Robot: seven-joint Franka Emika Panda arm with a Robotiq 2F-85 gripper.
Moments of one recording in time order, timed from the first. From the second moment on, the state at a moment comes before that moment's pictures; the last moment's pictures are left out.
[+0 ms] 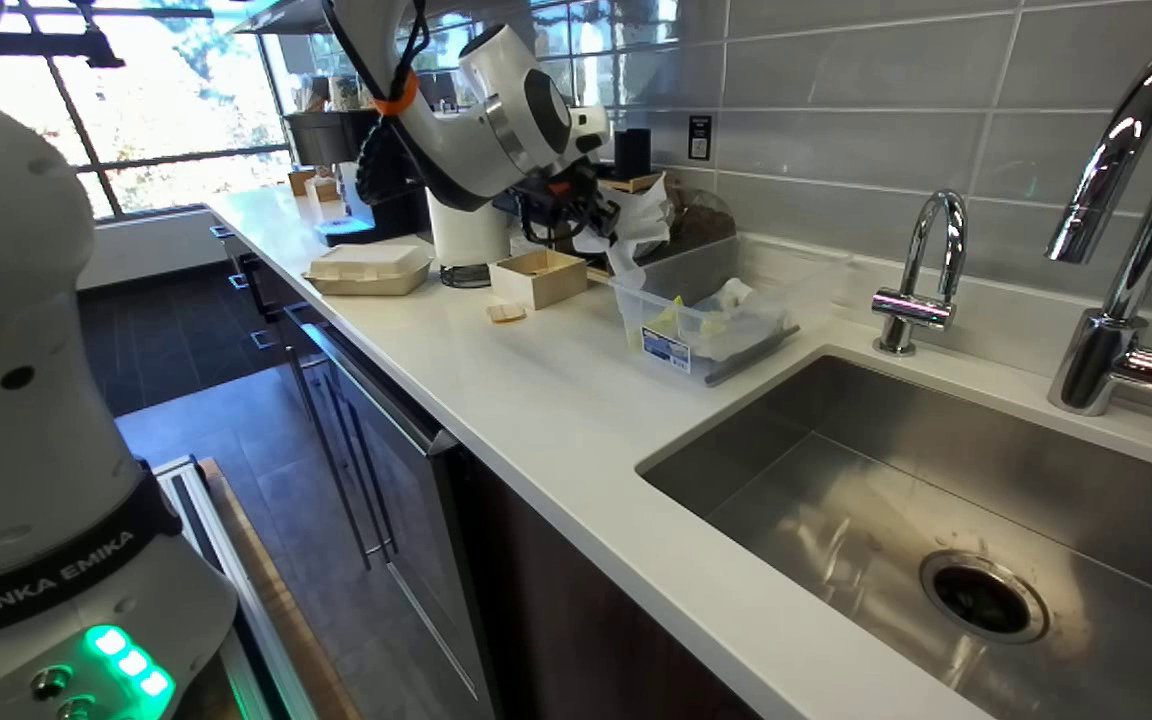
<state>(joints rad) 0.50 0.43 -0.35 -2.10 -0.60 3.15 0.92</state>
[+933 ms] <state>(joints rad) 0.48 0.44 -0.33 -2.05 -0.61 3.17 0.90</state>
